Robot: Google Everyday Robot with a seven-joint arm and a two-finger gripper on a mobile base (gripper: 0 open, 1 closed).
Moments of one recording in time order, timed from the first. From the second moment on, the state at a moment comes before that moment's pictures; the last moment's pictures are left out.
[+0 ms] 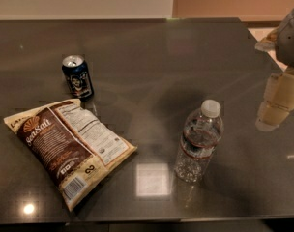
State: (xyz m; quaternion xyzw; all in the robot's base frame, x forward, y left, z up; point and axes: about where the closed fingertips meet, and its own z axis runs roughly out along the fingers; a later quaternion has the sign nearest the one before) arm 0.438 -0.217 0.976 -0.60 0.78 -0.03 0.16
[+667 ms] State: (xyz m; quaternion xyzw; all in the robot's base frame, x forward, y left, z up) arm 0.442 -0.209 0.973 -0.61 0.78 -0.02 0.16
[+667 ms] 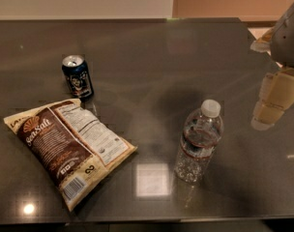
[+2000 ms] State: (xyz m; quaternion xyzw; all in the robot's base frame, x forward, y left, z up) arm 0.440 -0.154 0.941 -0.65 0.73 0.10 0.20
